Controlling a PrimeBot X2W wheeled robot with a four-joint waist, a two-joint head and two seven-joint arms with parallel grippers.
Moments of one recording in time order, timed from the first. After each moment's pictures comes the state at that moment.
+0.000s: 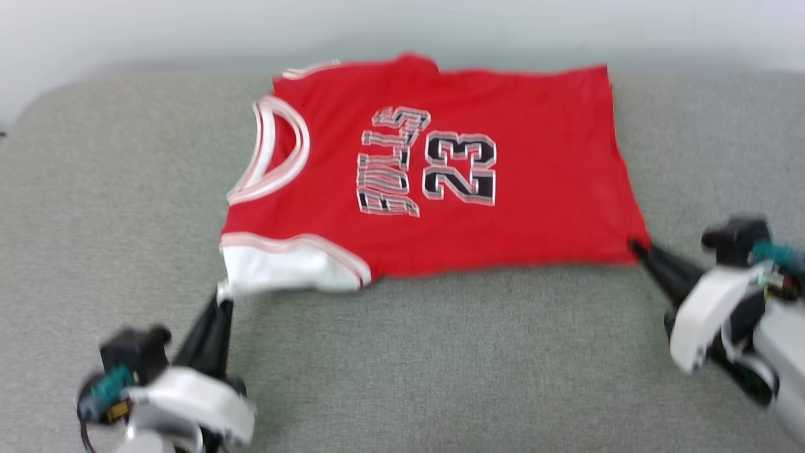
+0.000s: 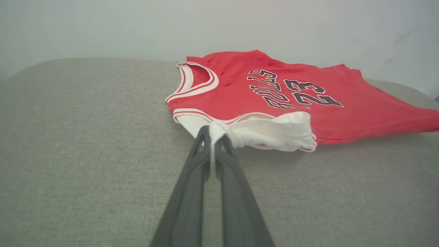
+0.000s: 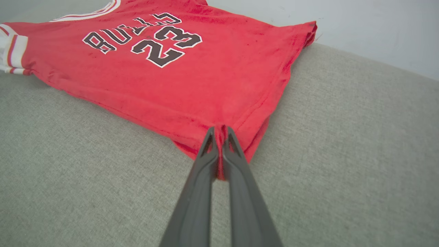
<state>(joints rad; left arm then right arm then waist) -0.15 0.50 -0.40 0.10 -0.67 0.14 -0.26 -0.69 -0.64 0.93 0.59 0.87 0.13 -0.21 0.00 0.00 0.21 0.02</state>
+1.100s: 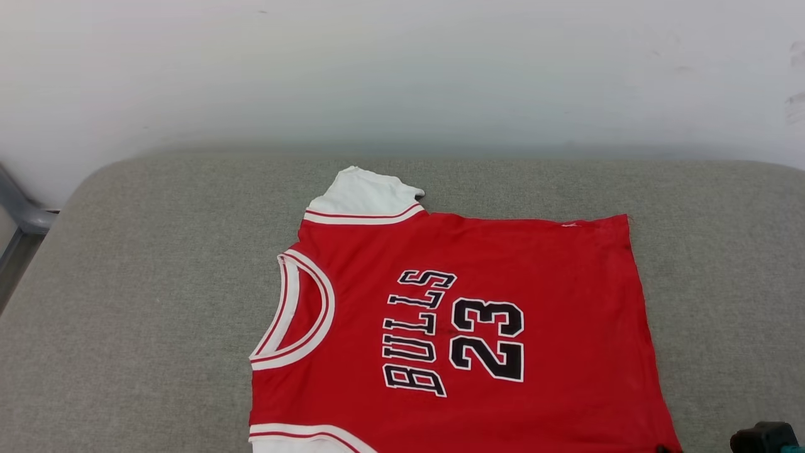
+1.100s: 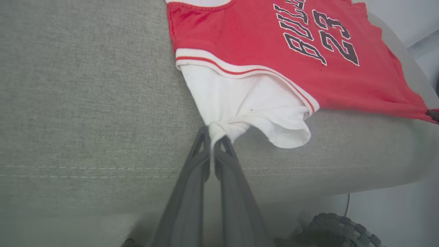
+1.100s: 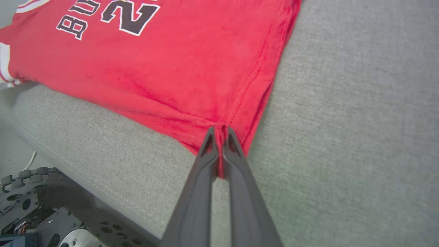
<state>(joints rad) 0.34 0.58 -0.48 -0.03 -0.87 0.09 -0.11 0.04 -0.70 0.60 0.31 0.79 0.13 -0.10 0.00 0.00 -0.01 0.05</state>
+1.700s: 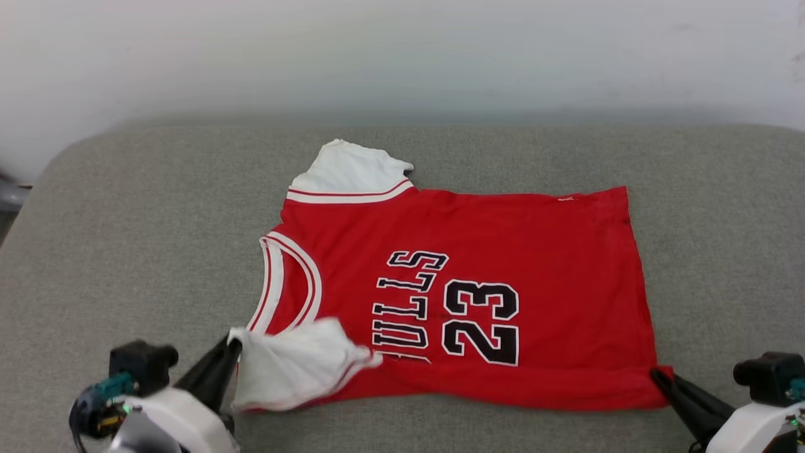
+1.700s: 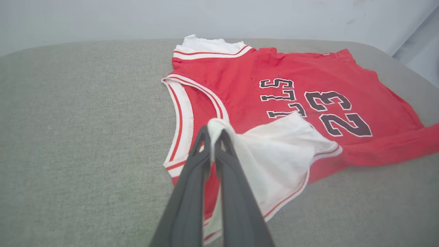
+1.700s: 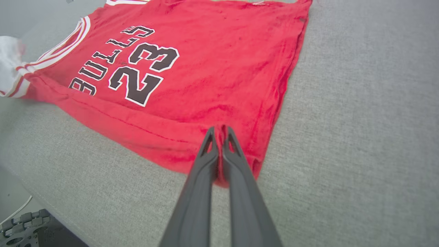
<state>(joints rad) -0.05 0.62 -0.47 0.06 -0.74 0.01 -0.11 0.01 -0.62 0.39 0.14 0.71 0.13 0.03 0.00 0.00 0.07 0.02</state>
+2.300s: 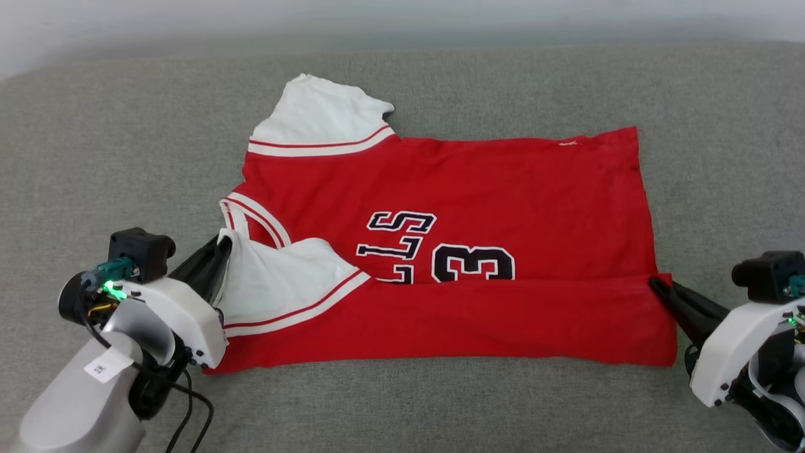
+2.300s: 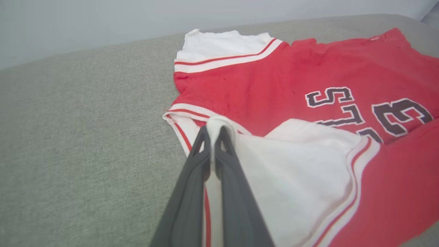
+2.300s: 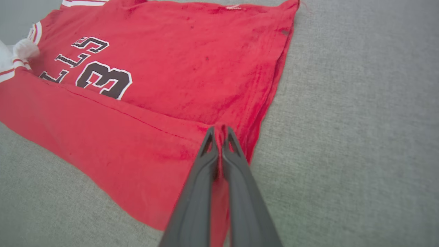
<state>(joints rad) -0.45 0.57 -0.52 0.39 -0.68 -0.10 -0.10 -0.27 -0.61 0.41 0.20 0.73 0.13 0.13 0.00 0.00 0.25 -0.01</state>
